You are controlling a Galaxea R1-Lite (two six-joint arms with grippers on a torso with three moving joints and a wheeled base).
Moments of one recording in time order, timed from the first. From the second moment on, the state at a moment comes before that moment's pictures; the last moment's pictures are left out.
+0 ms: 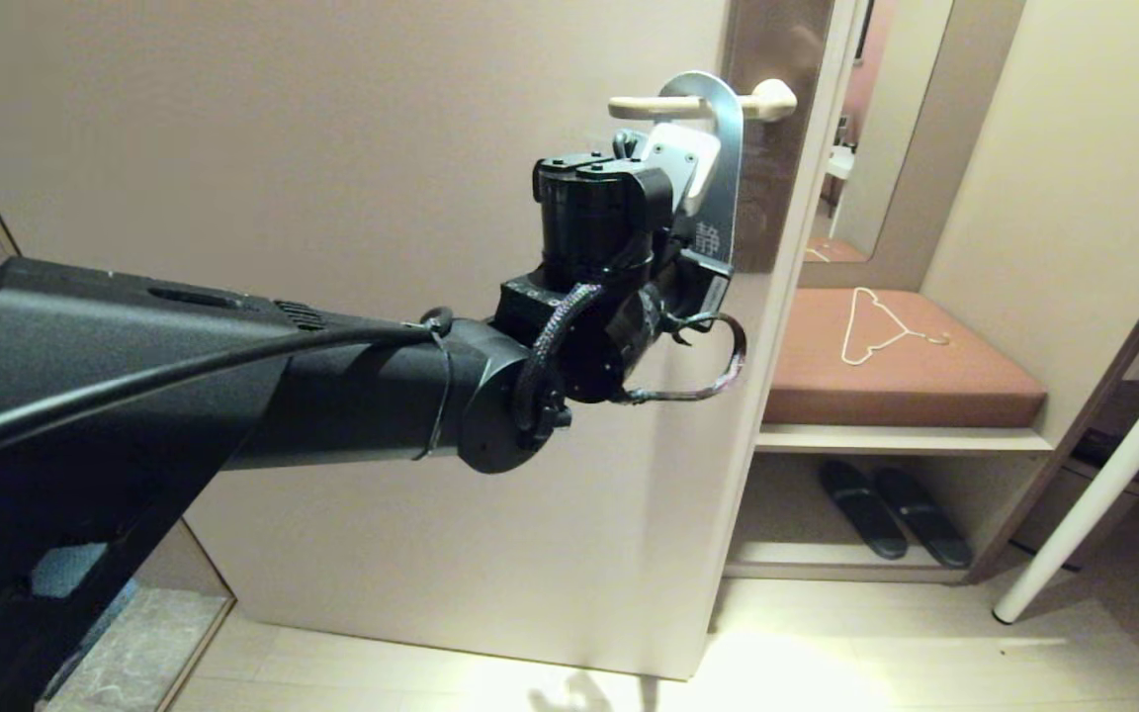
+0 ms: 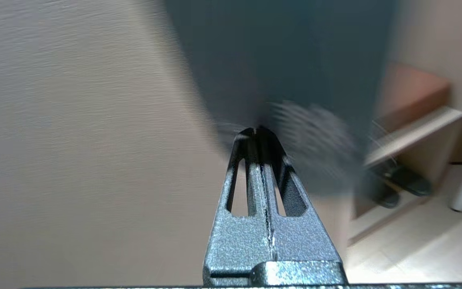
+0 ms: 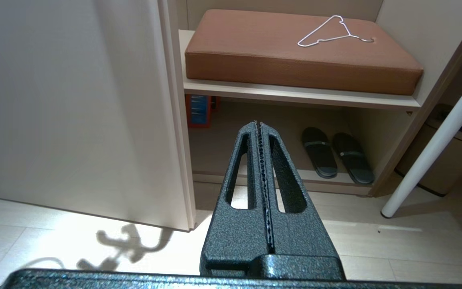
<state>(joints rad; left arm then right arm) -0.84 2.14 -1.67 -0.53 0.33 0.20 0.00 0.00 -0.01 0.02 0.00 -0.01</state>
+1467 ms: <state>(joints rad) -0.92 2.17 -1.82 -0.44 0.33 0.21 0.00 0.00 -0.01 0.02 0.00 -0.01</state>
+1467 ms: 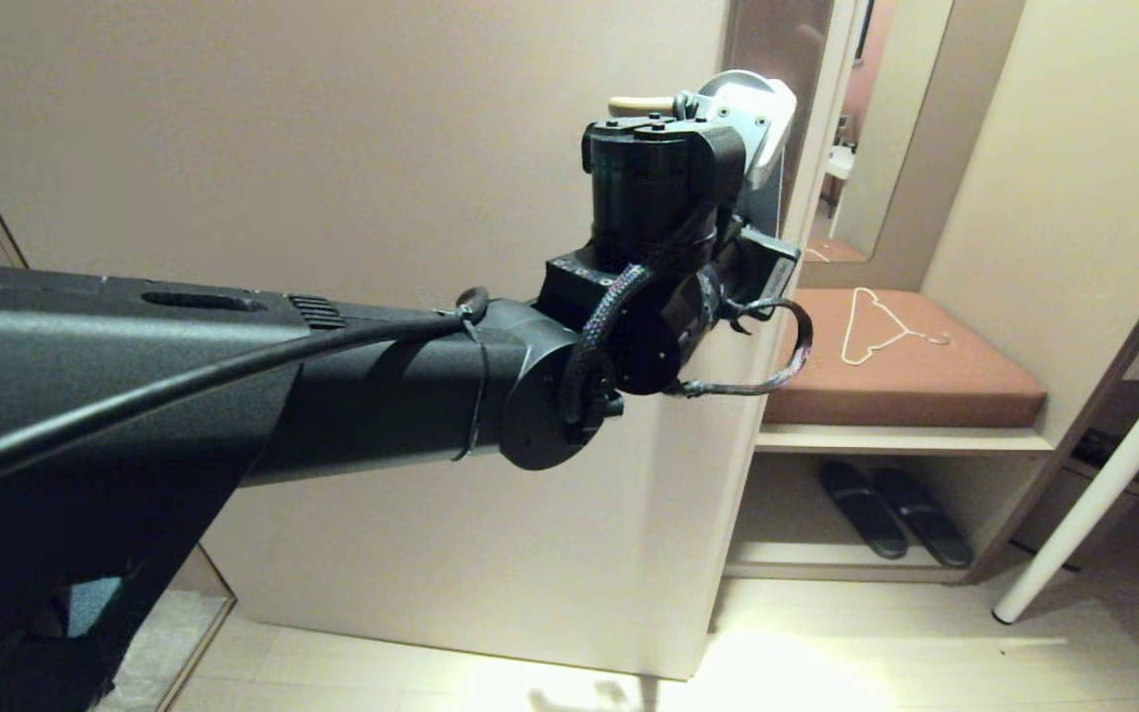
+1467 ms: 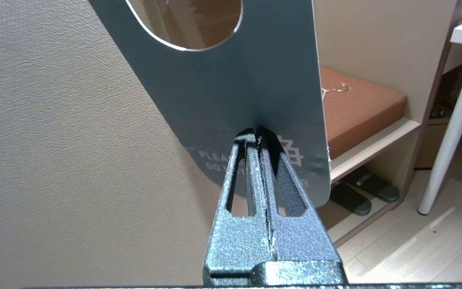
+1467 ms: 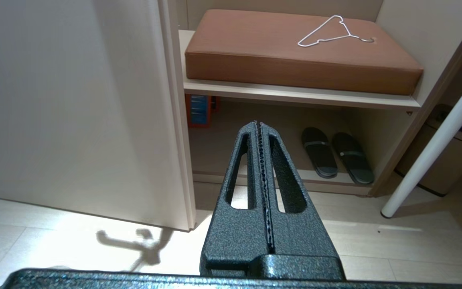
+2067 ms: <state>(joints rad) -0.84 2.18 -1.84 -0.43 0.33 0.21 0.00 0.00 -0.01 0.02 0.00 -0.01</state>
